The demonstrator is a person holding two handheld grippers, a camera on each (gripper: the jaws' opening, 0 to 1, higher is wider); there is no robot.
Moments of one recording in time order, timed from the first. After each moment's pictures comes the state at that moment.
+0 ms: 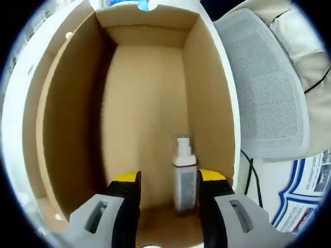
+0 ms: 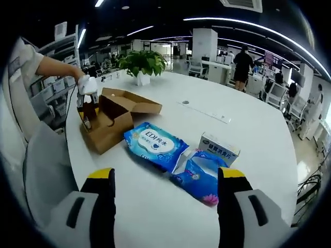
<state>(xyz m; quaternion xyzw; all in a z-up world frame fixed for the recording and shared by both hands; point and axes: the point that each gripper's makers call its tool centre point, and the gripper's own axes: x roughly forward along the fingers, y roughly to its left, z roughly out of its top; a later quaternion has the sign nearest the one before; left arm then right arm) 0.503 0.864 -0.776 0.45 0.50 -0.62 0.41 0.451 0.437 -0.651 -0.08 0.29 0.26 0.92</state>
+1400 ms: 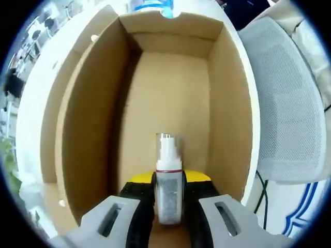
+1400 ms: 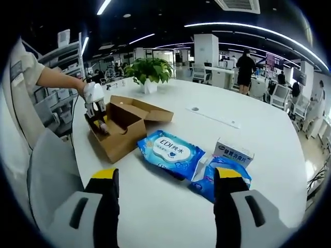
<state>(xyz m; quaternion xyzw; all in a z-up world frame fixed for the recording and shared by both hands) 0.519 0.842 -0.767 0.43 0.46 -0.56 0.53 0.443 0.475 -0.648 -0.05 0.27 0.28 0.92</state>
